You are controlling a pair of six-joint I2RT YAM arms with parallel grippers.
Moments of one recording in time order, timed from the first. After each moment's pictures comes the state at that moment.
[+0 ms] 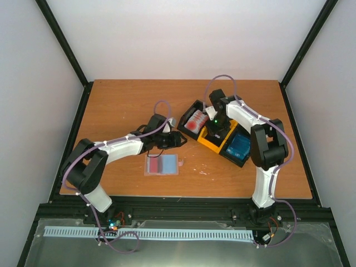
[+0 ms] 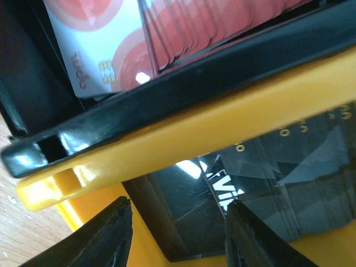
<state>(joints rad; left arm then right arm) -0.62 1.62 0.90 -0.06 0.38 -0.72 0.35 1.97 1.55 -0.96 -0.11 -0.15</state>
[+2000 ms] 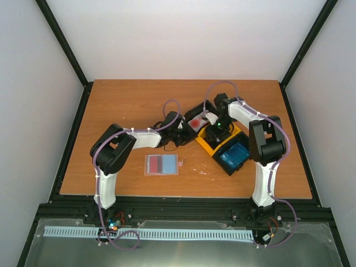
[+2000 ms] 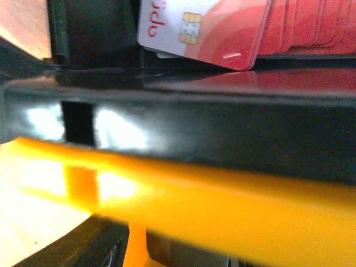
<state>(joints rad) -0.67 2.00 1.14 0.14 0.38 -1.13 0.30 2.06 1.54 -1.02 -0.36 -0.35</state>
